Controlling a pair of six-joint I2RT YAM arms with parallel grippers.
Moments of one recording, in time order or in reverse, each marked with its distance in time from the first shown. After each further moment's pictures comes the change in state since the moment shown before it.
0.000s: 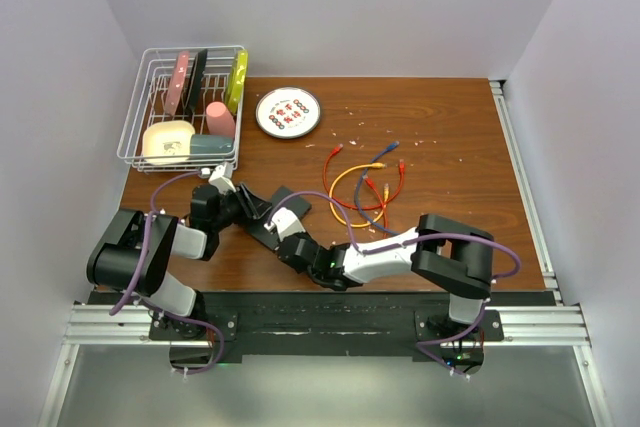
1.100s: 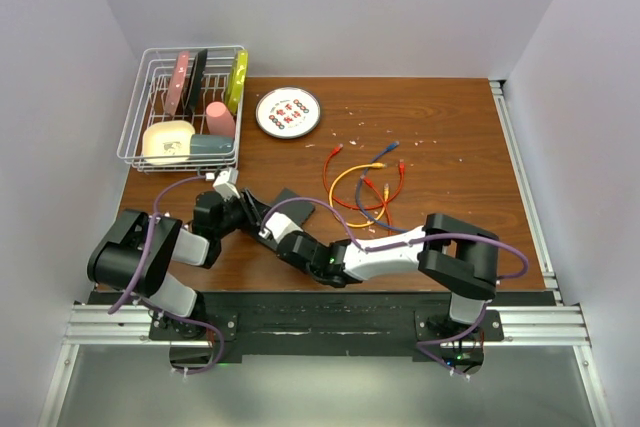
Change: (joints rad) left arm -0.053 0.000 -0.055 0.080 -0.016 0.006; right arm -0.003 -0.028 0.037 -0.158 -0.037 -0.146
